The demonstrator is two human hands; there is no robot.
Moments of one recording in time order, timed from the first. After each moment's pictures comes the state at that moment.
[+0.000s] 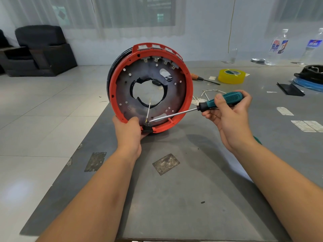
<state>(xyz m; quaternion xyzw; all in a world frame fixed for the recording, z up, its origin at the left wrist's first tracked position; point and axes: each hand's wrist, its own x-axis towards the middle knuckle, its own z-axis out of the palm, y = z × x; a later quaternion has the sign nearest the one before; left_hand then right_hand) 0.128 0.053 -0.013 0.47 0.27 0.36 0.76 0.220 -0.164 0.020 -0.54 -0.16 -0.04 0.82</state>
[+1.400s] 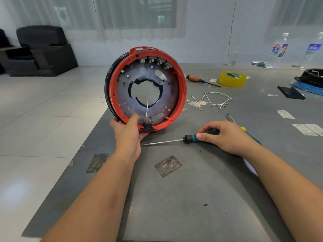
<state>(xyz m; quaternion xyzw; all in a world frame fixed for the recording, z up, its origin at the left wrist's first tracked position) 0.129 0.066 -0.020 0.44 0.23 0.35 0.79 0.238 -0.194 -0.002 -0.91 -0.29 0.07 0.30</state>
